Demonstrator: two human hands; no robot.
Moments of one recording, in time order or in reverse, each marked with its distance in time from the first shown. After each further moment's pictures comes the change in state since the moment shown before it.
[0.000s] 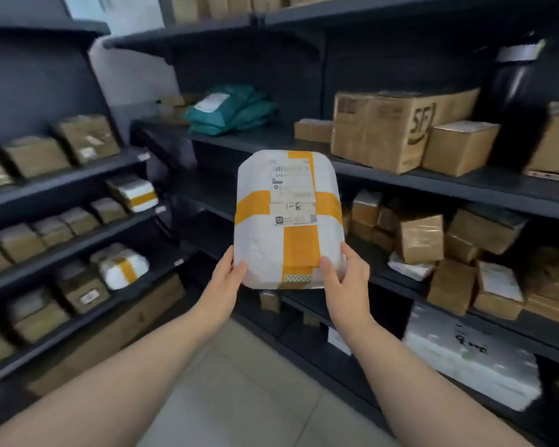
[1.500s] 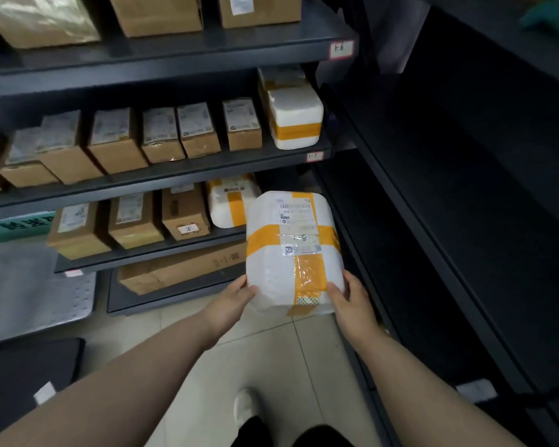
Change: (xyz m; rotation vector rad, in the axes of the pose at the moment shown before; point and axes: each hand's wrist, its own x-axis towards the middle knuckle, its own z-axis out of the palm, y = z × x) left_hand 0.273 -0.269 -0.350 -0.132 0.413 -0.793; right_hand 0.298 0.155 0.537 -0.339 -0.838 0.358
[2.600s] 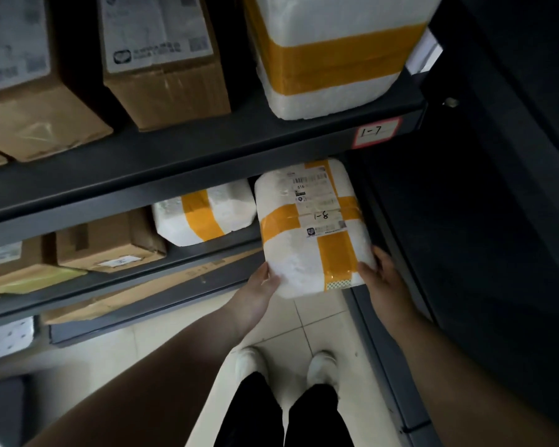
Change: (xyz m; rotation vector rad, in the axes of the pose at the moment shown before) left_hand 0.331 -0.012 -0.002 -0.043 -0.132 -0.123; right_hand 0.328 0.064 0.060 0.084 0.022 0.142
